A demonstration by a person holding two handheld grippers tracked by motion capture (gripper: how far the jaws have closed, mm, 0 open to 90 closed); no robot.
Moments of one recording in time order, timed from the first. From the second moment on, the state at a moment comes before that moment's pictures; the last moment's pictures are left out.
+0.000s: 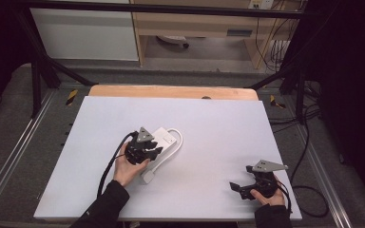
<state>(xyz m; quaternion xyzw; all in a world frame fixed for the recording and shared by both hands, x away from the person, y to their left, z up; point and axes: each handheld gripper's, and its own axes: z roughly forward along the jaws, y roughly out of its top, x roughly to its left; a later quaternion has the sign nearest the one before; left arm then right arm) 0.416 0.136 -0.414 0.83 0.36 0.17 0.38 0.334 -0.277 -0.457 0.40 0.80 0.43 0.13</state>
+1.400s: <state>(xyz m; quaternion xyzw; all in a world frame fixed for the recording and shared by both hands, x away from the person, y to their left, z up) 0.421 0.137 -0.426 0.84 0.36 0.16 0.37 0.334 -0.276 -0.457 0.40 0.80 0.42 0.13</state>
